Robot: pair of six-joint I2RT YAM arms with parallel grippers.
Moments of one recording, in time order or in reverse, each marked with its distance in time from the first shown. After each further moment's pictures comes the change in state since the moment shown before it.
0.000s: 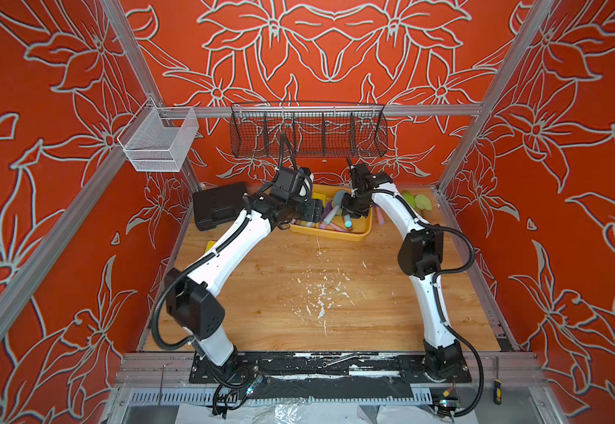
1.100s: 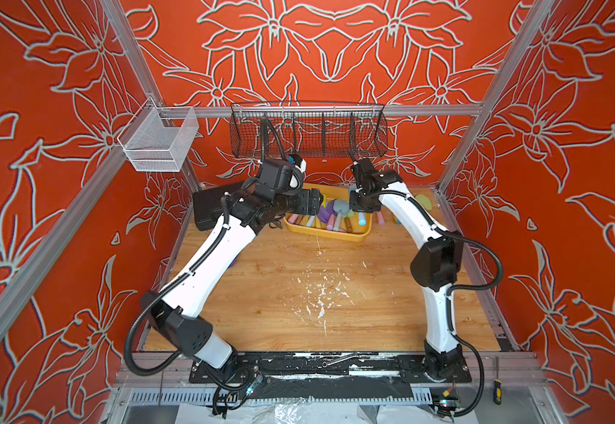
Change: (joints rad) left arm -0.012 -0.232 -0.013 0.005 0.019 -0.084; right arm 0.048 -0.393 -0.413 0.112 0.301 -0.092
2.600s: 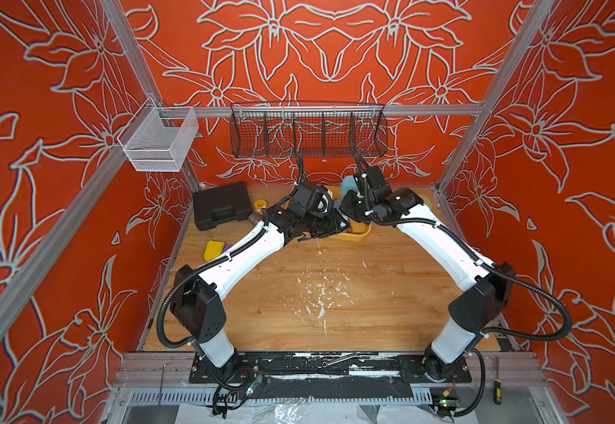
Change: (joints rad) left arm -0.107 0.172 -0.179 0.240 0.292 -0.460; right arm 0.171 -0.369 -0.343 0.285 -0.112 0.436
